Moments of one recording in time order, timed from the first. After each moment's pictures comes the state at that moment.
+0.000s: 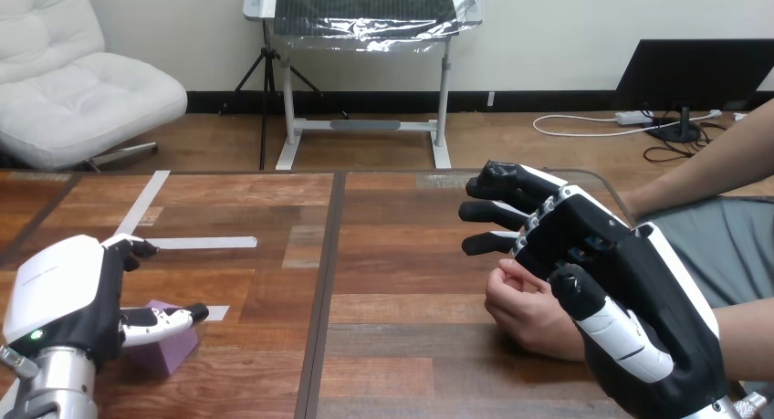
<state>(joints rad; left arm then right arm) 0.07 0.54 -0.08 0.00 0.69 0.29 0.11 0.33 -0.20 -0.02 -0.36 0.43 -0.29 0.55</state>
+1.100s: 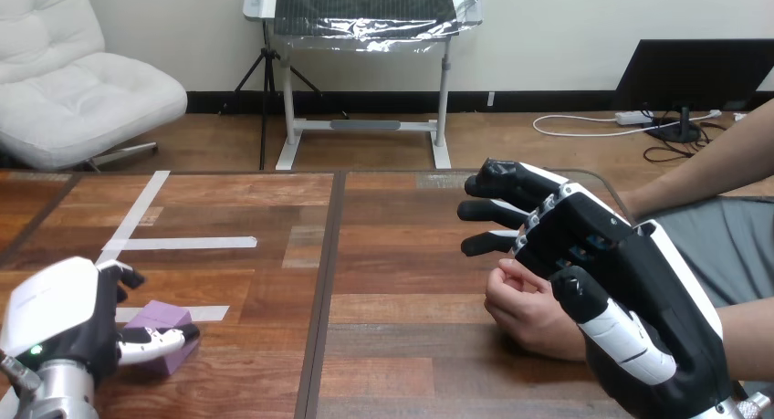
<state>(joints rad) 0.07 0.53 -0.11 0.03 0.72 0.40 0.07 0.35 -0.20 -0.02 -0.38 0.42 -0.29 0.55</state>
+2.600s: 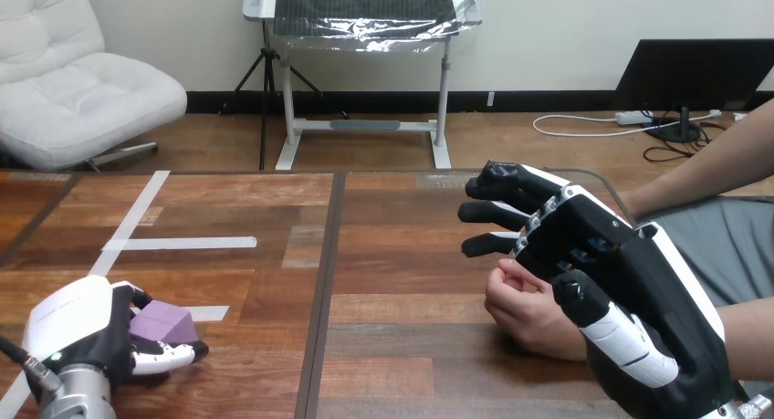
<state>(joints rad) 0.01 0.49 -0.15 0.13 0.72 0.44 0.04 0.35 -0.20 -0.03 -0.39 0.43 -0.29 0.56</state>
